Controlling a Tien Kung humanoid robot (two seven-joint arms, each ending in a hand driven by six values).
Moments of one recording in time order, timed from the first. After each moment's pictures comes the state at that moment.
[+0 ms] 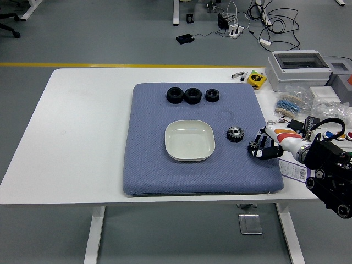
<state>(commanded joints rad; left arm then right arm) -0.16 0.07 -0.38 -0.23 0.14 0.30 0.13 0.72 -0.33 0.58 0.79 -1.69 -0.13 0.01</state>
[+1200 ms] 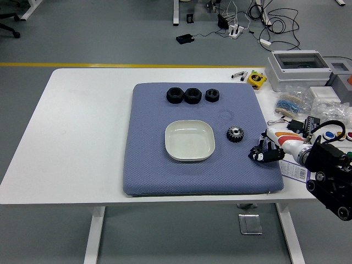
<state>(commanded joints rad) -0.17 0.07 -0.38 -0.23 0.14 0.30 0.13 0.72 -0.33 0.57 0.78 -1.70 -0.15 0.02</state>
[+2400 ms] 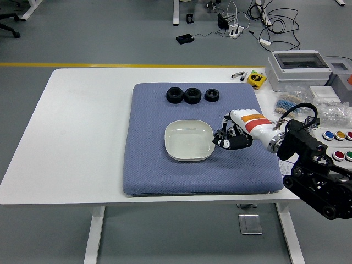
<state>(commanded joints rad) -0.16 0.07 -0.39 -0.23 0.15 0.30 0.13 0.78 -0.26 0.52 1.03 -1.74 -0.23 0.00</state>
